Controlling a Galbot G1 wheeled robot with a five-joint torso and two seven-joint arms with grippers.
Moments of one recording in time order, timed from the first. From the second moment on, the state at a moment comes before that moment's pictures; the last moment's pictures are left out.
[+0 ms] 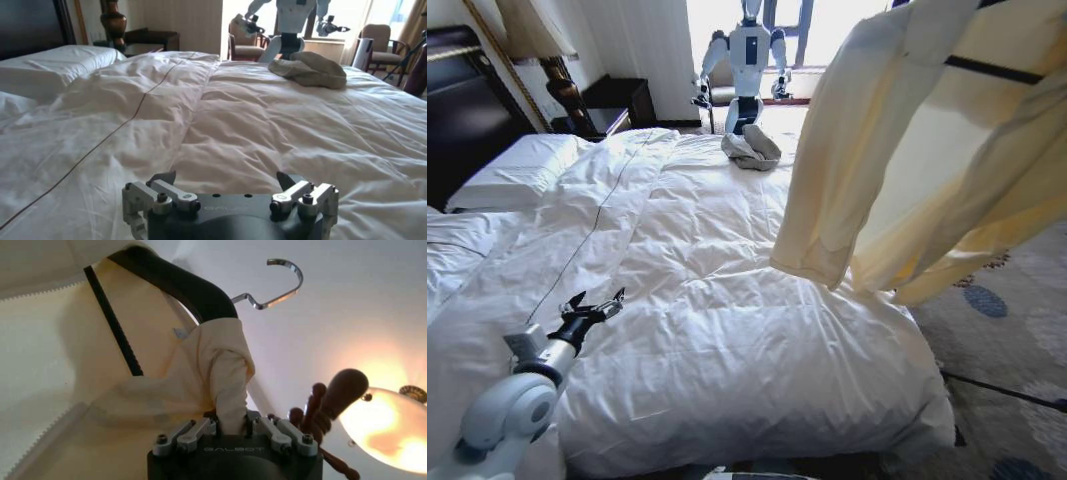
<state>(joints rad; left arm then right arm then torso) 1.66 -0.98 -0.97 -2.28 -0.83 0.37 -0.21 1.61 -0.49 -1.47 2.14 0.37 -0.13 0.00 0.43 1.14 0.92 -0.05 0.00</state>
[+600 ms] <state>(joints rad) 1.69 -1.03 -0.93 -2.32 -0.79 0.34 -0.19 1.48 -0.56 -1.28 2.00 0.38 -0.10 -0.03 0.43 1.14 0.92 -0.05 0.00</state>
